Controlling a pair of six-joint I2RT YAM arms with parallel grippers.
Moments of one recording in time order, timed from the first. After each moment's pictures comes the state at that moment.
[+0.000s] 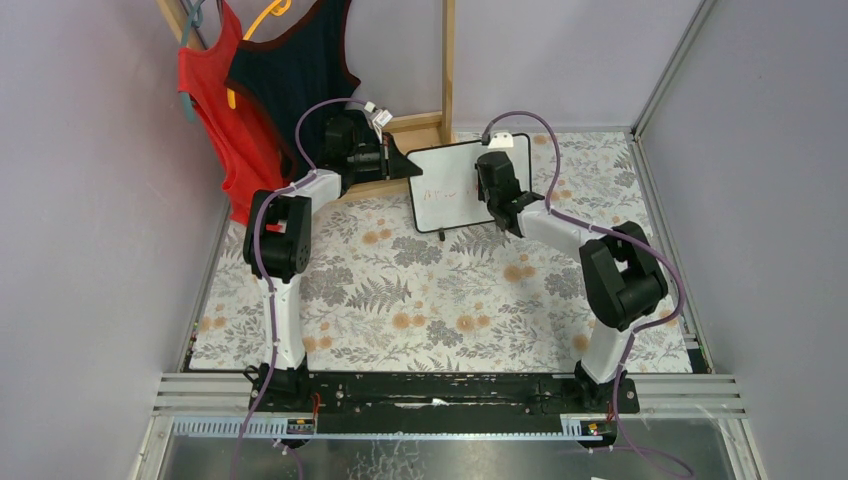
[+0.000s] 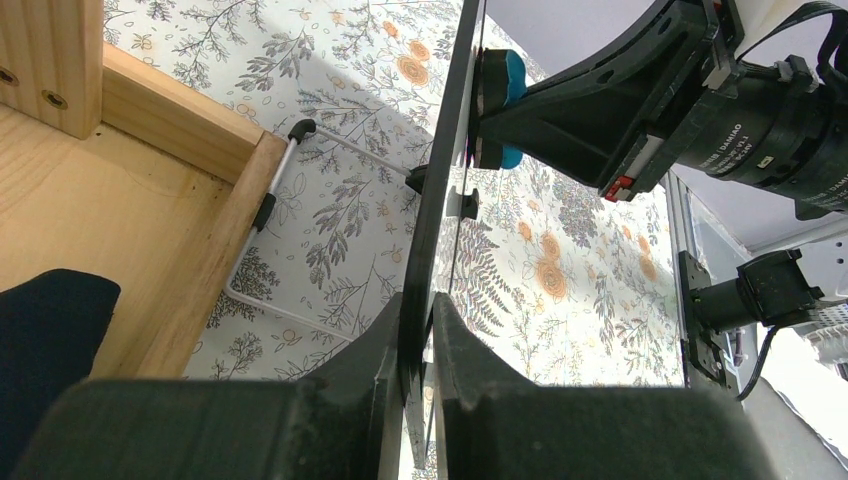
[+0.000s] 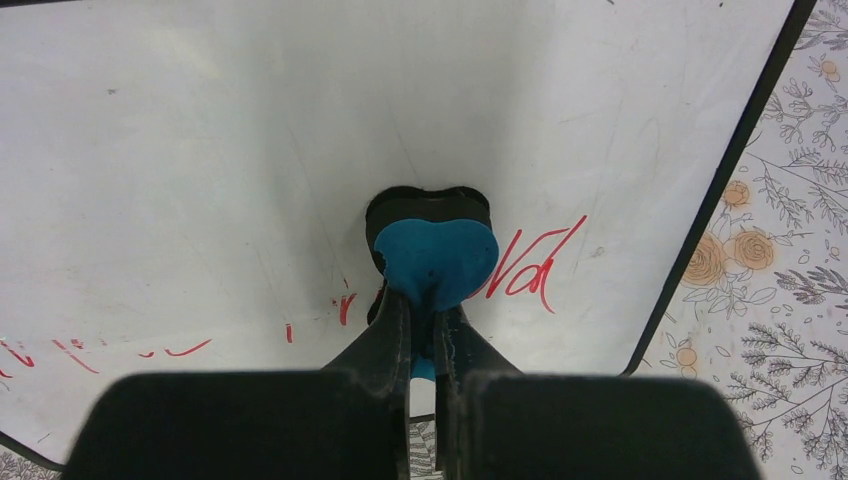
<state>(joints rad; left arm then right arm) -0.14 2.18 1.55 0.36 1.12 -0.34 0.51 1.81 1.20 0.09 0.45 0.19</state>
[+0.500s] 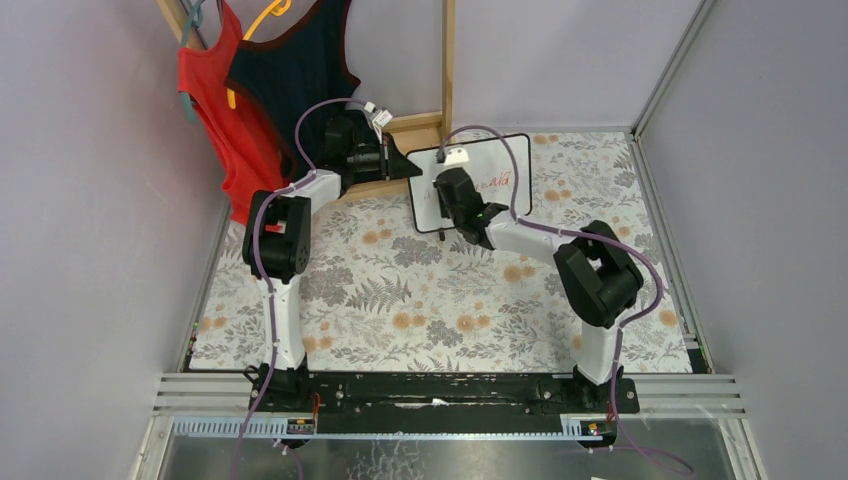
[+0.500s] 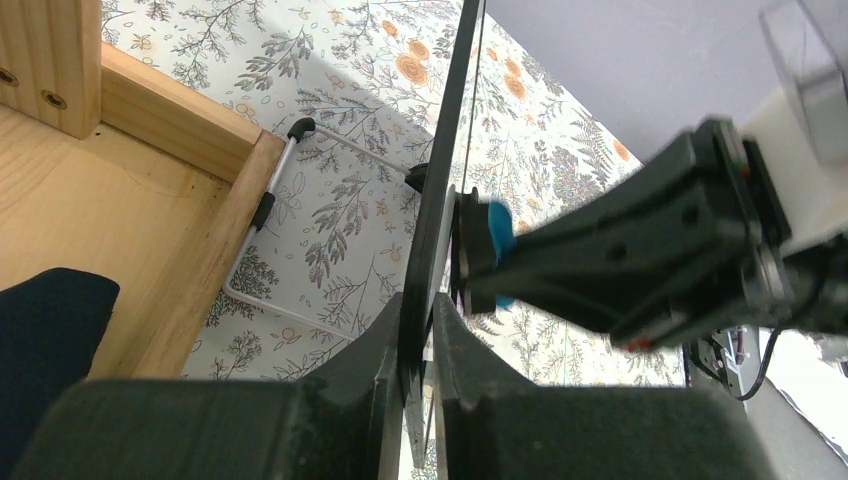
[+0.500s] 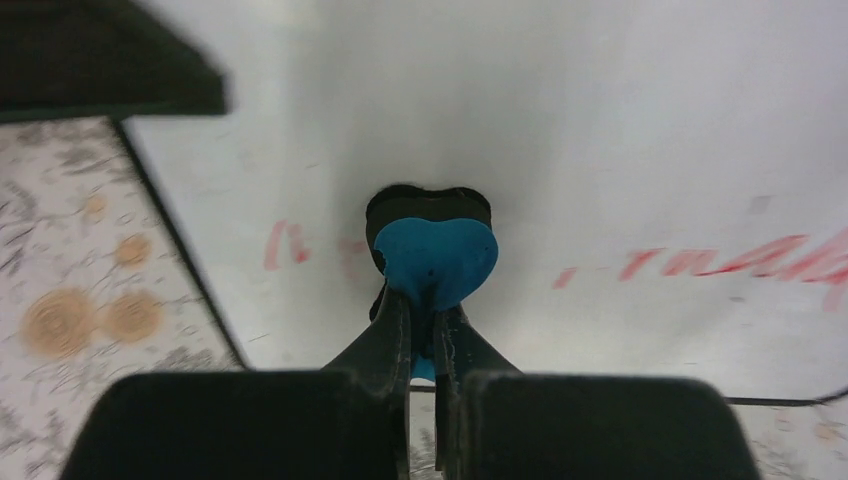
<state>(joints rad) -0.14 2.17 1.54 0.35 1.12 -0.33 0.67 1.88 1.26 0.09 0.44 0.21</state>
